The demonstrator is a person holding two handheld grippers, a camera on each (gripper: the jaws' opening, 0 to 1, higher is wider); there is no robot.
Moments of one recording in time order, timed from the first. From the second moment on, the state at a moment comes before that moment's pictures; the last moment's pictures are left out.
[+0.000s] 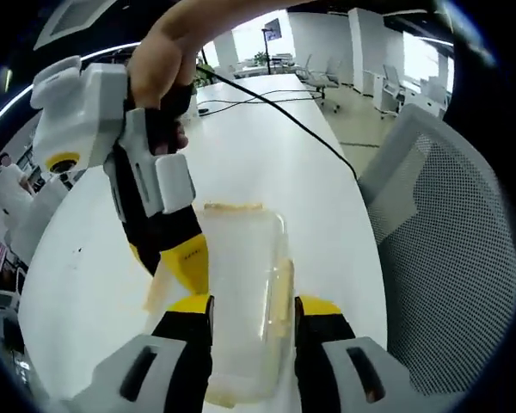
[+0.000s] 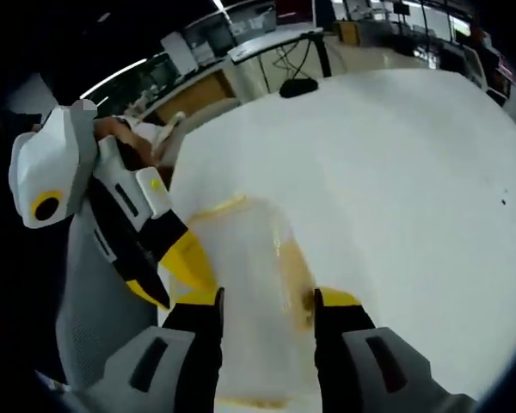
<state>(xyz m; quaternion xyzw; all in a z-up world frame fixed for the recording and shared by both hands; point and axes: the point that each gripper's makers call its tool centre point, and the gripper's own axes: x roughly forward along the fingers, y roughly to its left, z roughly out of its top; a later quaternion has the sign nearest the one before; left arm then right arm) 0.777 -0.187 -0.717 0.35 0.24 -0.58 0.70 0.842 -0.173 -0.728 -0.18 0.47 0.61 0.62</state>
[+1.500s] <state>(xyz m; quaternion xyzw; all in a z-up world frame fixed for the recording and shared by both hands) 0.777 -0.190 -0.718 0.40 0.18 -0.57 0.70 0.835 -0.175 -0.726 -0.17 0.48 0.62 0.59</state>
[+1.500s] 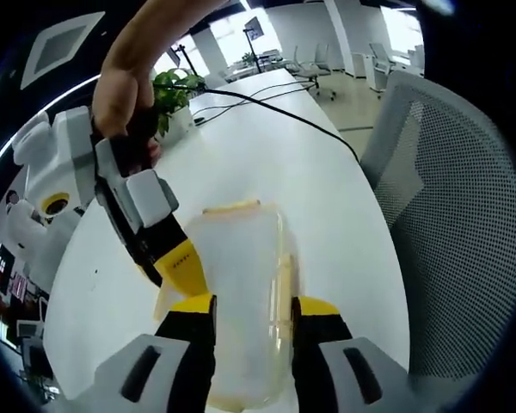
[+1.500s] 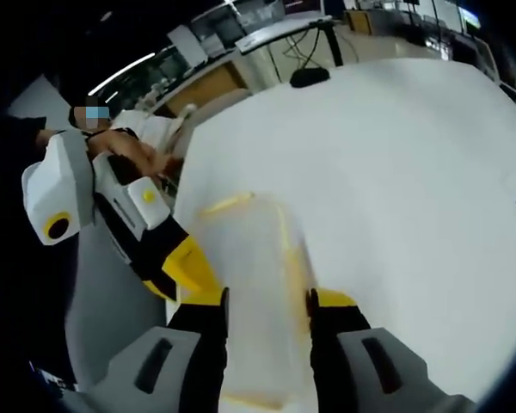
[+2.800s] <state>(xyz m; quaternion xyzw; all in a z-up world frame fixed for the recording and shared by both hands) 0.789 -0.150 -0.695 0.27 0.22 -0.53 0.77 0.830 -0.194 -0.702 -0.22 0.37 0.57 0.70</state>
